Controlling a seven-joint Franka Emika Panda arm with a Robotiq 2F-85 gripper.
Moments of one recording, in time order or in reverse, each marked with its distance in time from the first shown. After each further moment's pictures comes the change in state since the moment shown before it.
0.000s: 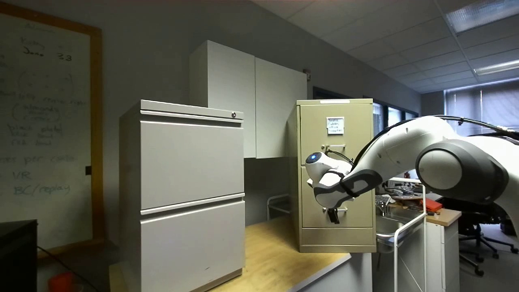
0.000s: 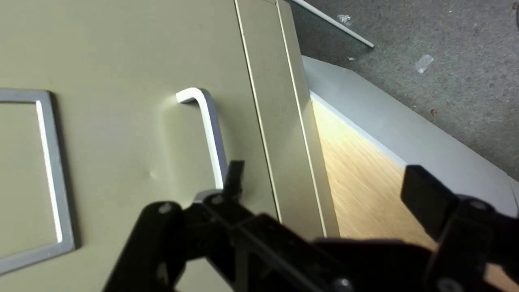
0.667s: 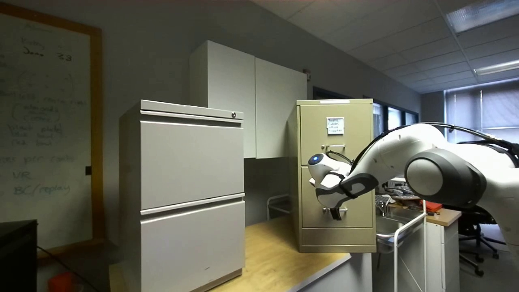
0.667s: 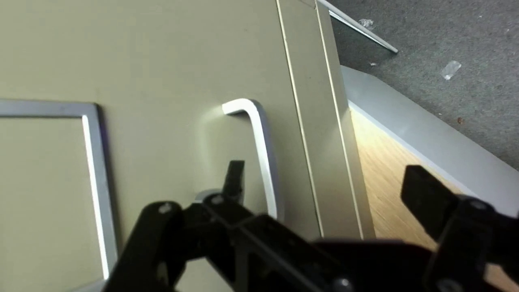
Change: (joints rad) arm -0.041 0.088 -0.012 0.108 -0.014 0.029 -0.040
